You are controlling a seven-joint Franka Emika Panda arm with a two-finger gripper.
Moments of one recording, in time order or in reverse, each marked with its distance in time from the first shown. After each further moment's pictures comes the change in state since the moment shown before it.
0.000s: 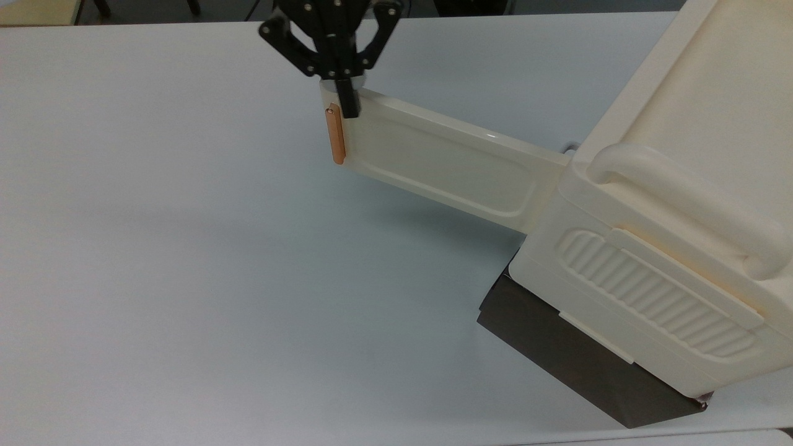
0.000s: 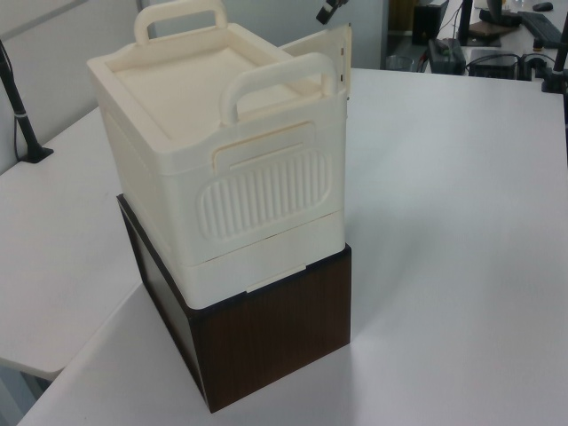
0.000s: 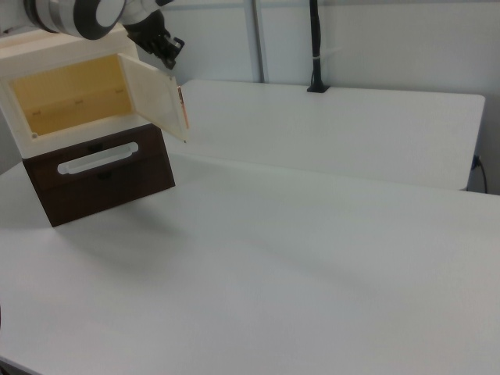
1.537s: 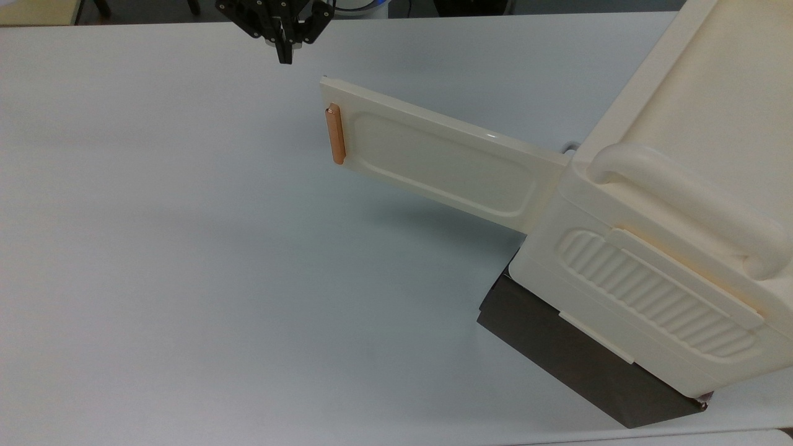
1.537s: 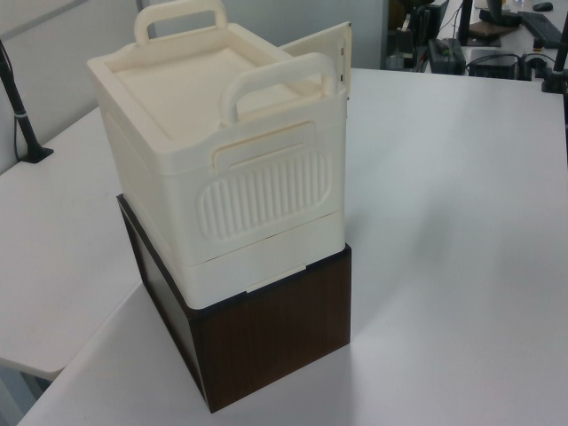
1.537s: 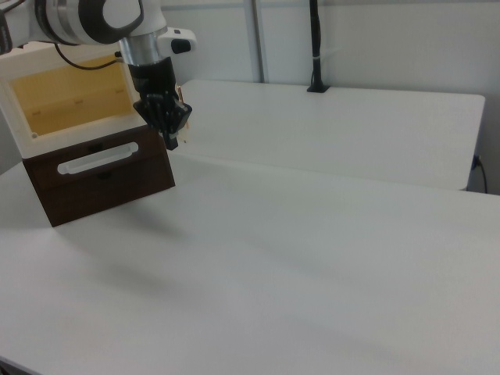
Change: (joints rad) arm -0.072 -0.065 -0.016 -0.097 -0.188 -0.550 -0.040
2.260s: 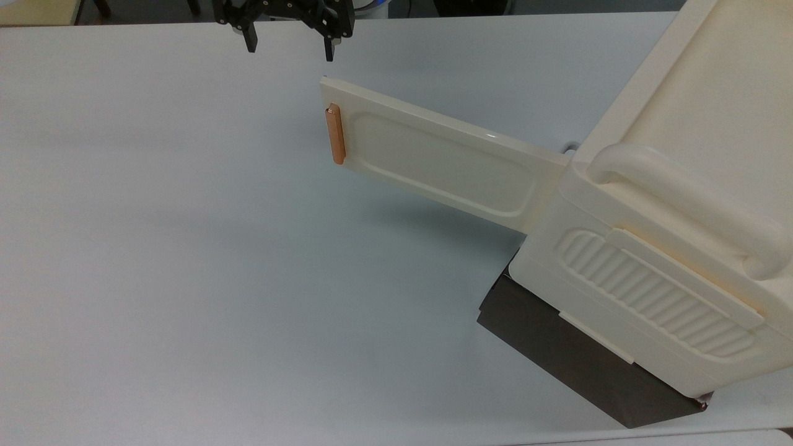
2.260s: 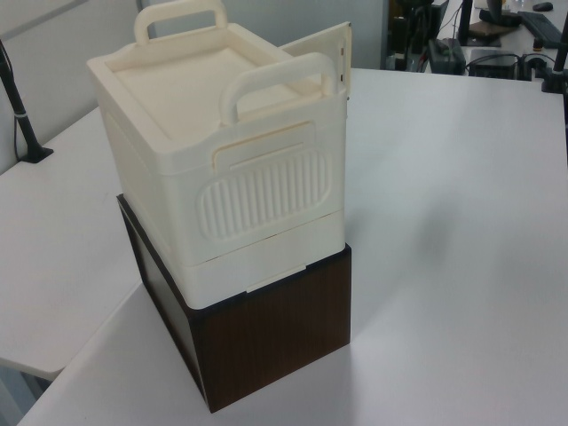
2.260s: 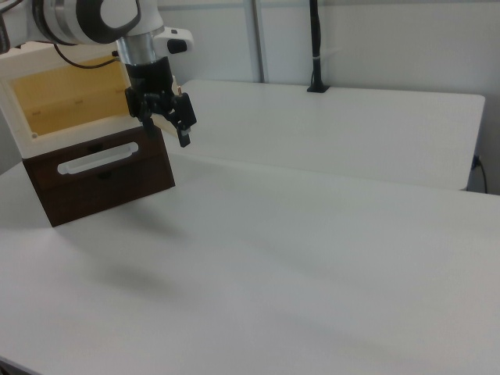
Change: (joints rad) arm 0.012 0.000 0.000 0.000 0.000 0.002 0.051
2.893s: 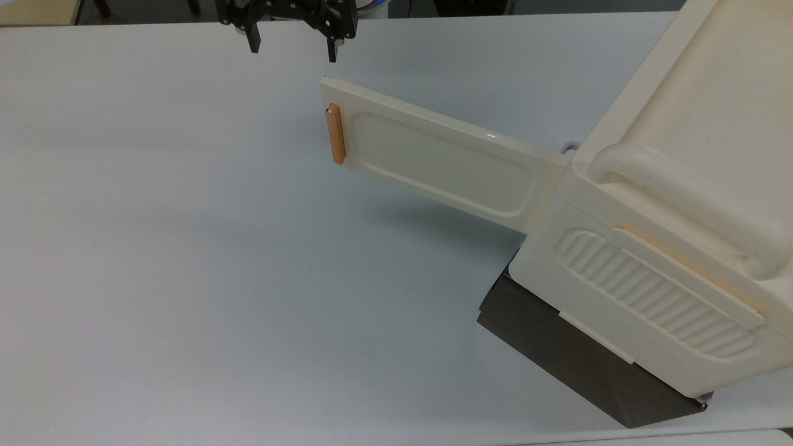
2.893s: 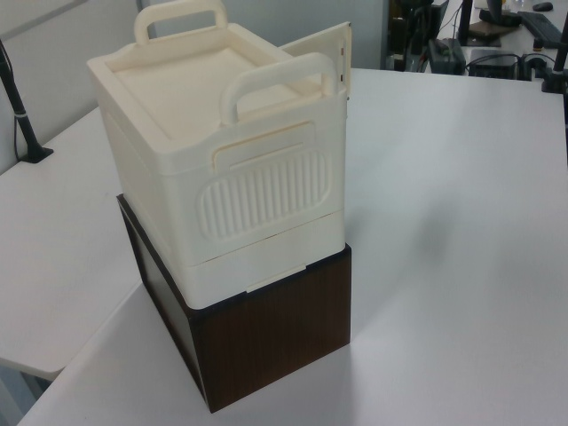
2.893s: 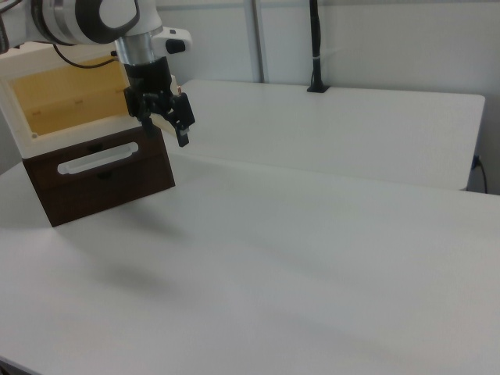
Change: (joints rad) arm 0.006 0.001 0.000 0.000 0.000 0.003 0.014
